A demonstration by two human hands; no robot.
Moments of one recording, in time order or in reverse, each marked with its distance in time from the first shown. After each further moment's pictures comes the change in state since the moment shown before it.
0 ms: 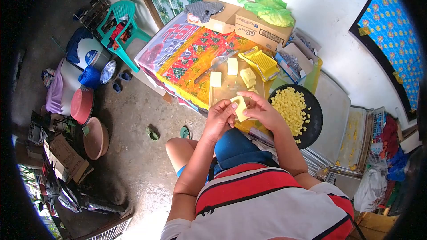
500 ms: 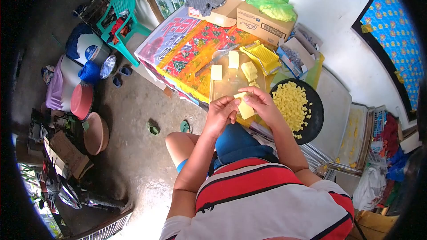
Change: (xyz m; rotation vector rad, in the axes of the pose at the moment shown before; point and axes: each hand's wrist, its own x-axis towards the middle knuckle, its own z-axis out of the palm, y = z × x) left_hand -0.013 0.010 0.008 0.105 -0.018 -0.004; right_hand 0.004 0.006 0.008 -0.222 0.139 -0.142
